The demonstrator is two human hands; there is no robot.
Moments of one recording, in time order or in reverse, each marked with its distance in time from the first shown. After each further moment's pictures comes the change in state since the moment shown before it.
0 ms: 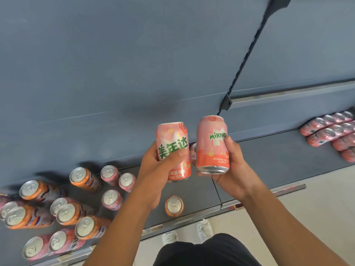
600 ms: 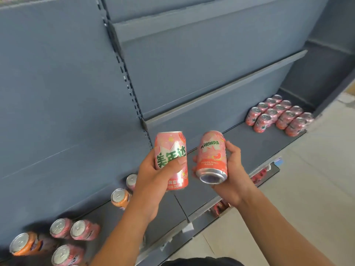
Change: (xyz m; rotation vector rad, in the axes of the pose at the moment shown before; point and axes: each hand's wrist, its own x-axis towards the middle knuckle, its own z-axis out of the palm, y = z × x) left_hand -0.016 -0.022 0.197 0.248 -0.201 0.046; right_hand -0.113 -0.088 -0.127 0.373 0.361 -0.118
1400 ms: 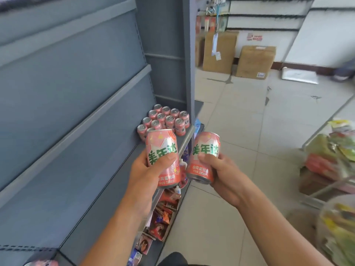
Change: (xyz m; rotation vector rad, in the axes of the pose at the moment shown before) left_hand 0.011 -0.021 0.370 0.110 -0.604 -0.038; right_hand -0.143 -0.201 -0.263 -0.077 0.300 -0.475
